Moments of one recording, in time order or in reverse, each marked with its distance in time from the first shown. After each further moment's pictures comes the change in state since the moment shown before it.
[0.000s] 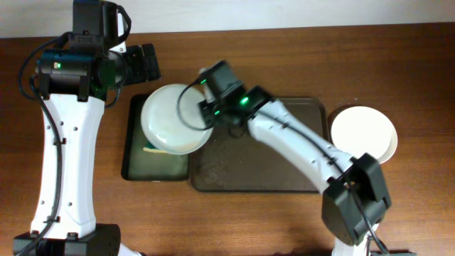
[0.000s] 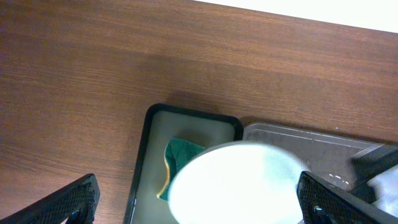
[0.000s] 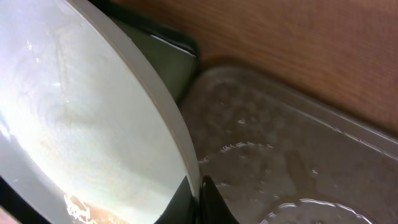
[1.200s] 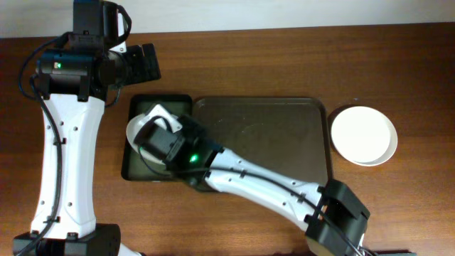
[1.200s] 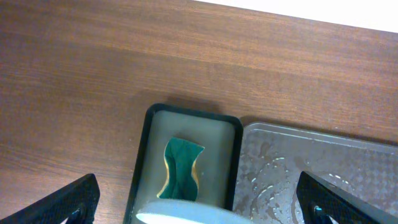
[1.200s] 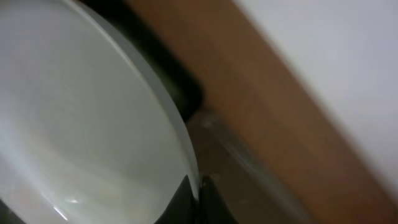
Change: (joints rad) left arm 0.000 0.000 0.000 0.000 0.000 0.000; right arm 0.323 0.010 0.001 0.059 0.547 -0.246
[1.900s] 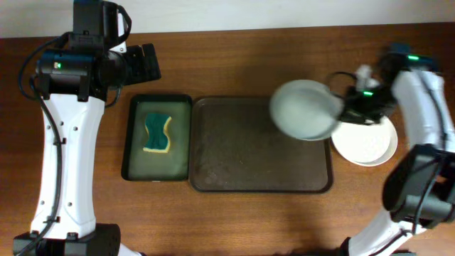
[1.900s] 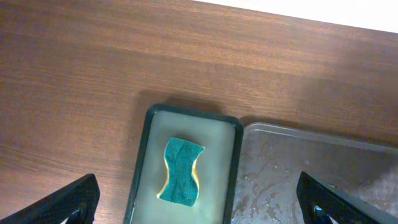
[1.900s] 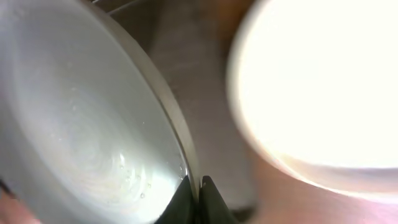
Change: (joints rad) left arm -0.001 0.000 0.000 0.000 0.000 0.000; right arm -1.316 -0.031 0.001 -0.700 -0.921 0.059
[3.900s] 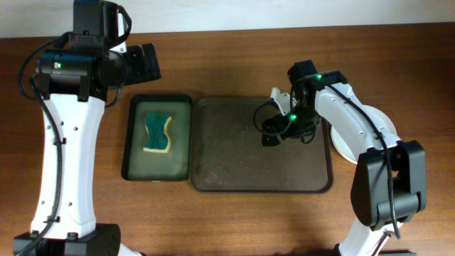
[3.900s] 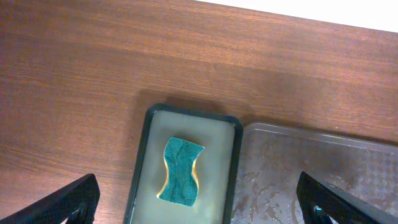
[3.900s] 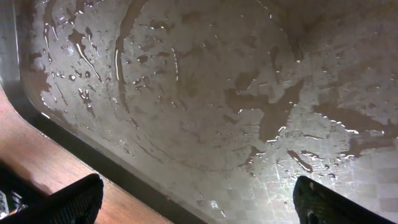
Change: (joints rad) left arm 0.000 0.000 0.000 0.000 0.000 0.000; right arm 0.521 -0.011 -0.185 0.179 0.010 -0.229
